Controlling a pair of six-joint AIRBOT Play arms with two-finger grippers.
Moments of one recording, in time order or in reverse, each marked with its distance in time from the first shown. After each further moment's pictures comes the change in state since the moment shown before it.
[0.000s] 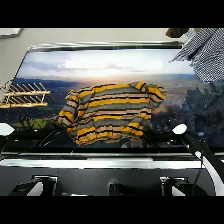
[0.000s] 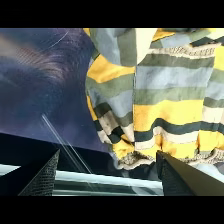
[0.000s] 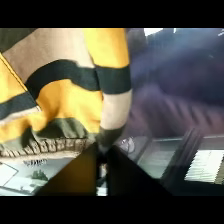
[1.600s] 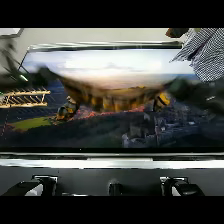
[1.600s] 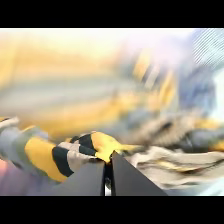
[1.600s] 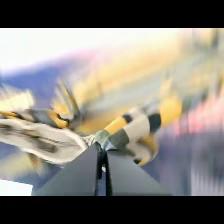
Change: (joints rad) left arm -0.222 -0.235 0.835 -0.227 0.070 0.177; right arm 0.017 0.394 0.719 -0.297 0.145 0.142
